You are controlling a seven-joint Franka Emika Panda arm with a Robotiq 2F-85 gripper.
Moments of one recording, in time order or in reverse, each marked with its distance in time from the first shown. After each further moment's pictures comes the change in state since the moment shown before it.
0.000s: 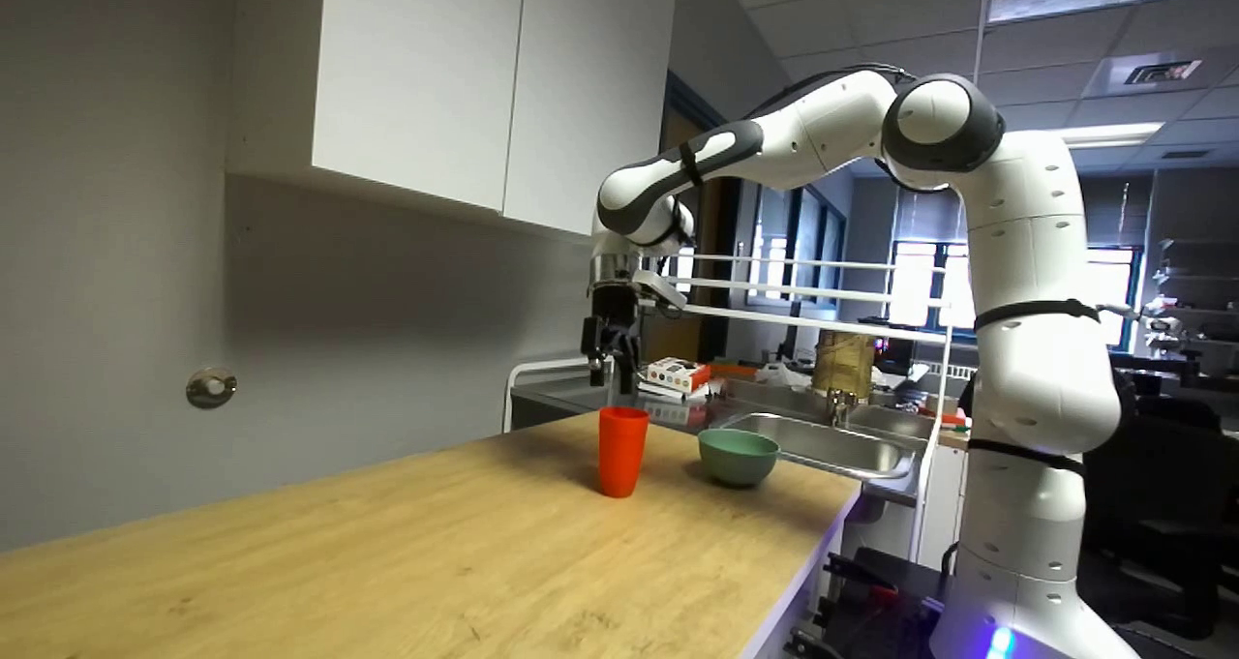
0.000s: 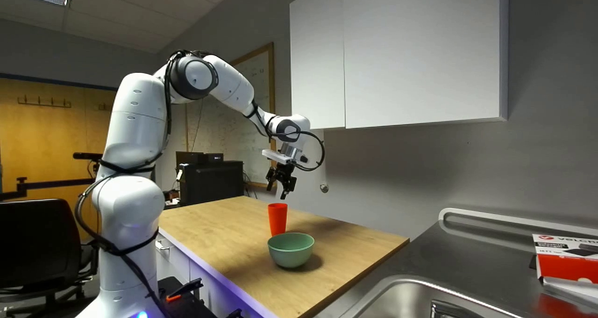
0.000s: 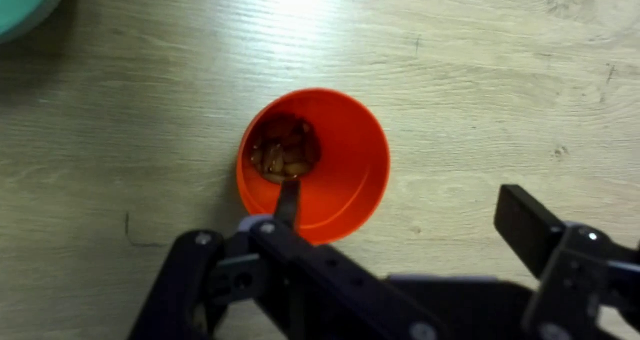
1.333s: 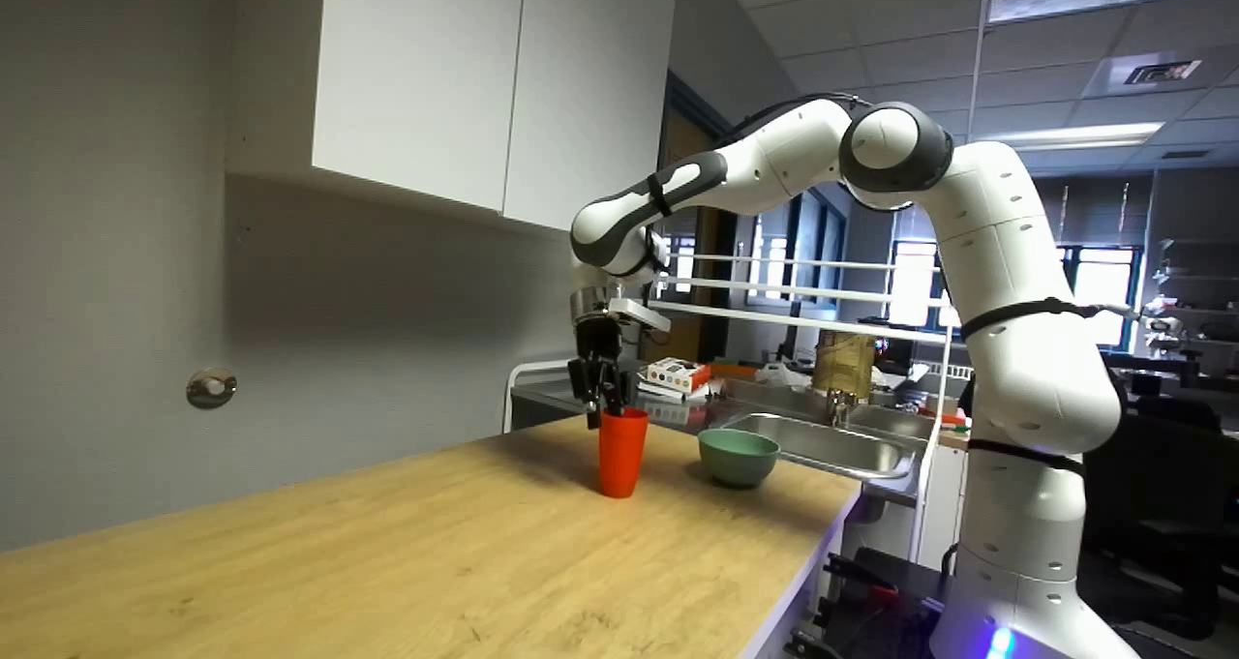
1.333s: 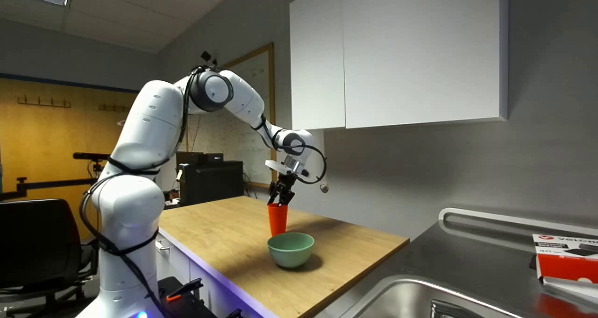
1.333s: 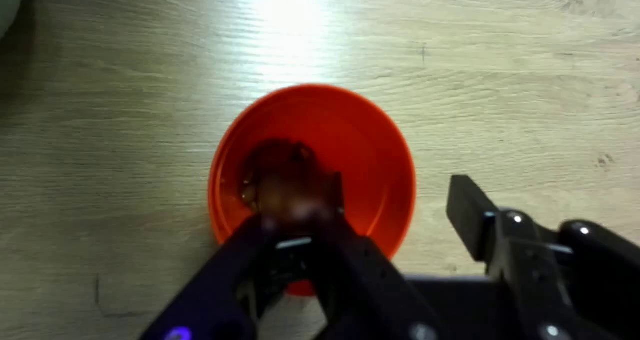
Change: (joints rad) arm 0.001 0.165 0.015 0.100 -0.004 -0.066 0.096
